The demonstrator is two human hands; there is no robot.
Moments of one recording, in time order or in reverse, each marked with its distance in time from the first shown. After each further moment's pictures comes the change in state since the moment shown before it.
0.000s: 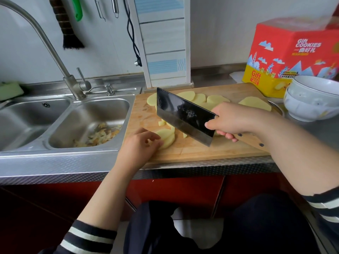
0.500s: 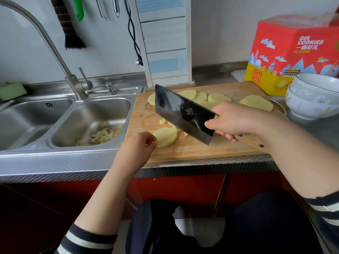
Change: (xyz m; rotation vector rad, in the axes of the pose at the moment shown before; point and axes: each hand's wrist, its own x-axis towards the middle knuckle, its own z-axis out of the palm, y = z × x) left_hand -0.007 0.013 -0.013 0.175 -0.096 -0.136; right_hand -0.005 0.002 0.004 -0.032 0.026 -0.045
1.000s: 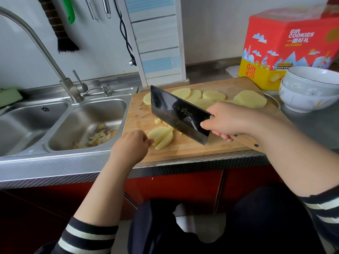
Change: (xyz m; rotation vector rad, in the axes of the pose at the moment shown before) left_hand 0.013 0.010 -0.007 0.294 -0.166 -0.073; right_hand -0.001 0.013 0.005 0.006 0.004 -0.016
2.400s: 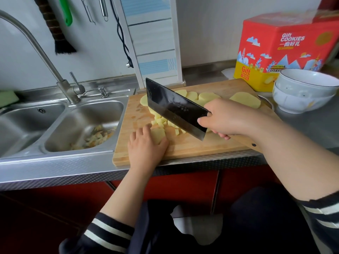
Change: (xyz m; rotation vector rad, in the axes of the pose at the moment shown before) left_hand -0.002 0.035 0.045 -0.235 0.287 -0.053; right_hand -0.015 -0.007 -0.007 -0.098 0.110 -0.076
